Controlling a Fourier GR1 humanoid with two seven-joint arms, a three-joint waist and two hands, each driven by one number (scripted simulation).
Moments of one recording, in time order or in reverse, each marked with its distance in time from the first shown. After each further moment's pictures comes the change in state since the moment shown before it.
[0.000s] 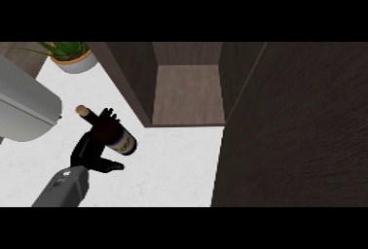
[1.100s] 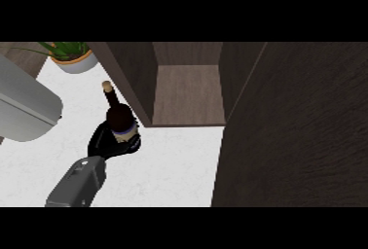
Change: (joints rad) left arm -0.104 -0.069 0.017 0.081 0.022 0.044 -0.063; right arm 0.025 0.011 0.016 0.000 0.005 0.014 0.005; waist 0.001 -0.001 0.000
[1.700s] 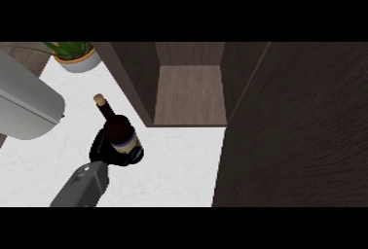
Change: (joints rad) left arm 0.042 -0.029 0.022 -0.026 0.046 0.005 0.002; right arm -0.005 -0.004 -0.025 0.010 -0.006 0.013 -0.001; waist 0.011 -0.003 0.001
